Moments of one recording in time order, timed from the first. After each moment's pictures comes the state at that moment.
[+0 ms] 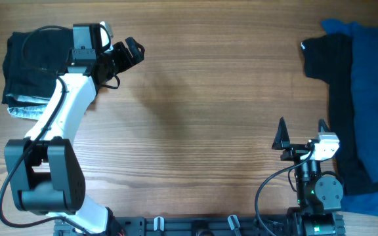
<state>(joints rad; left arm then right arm) -0.02 1.76 1.27 -0.36 0.31 -0.52 0.05 0.02 0.01 0.01 0.08 0.07</state>
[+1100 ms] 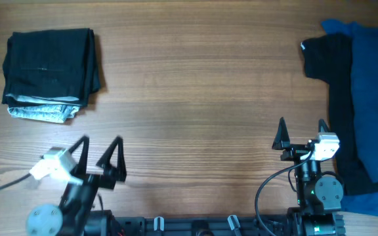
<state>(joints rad) 0.03 0.07 0.56 -0.55 0.28 -0.52 0.05 0.01 0.01 0.01 0.08 0.07</state>
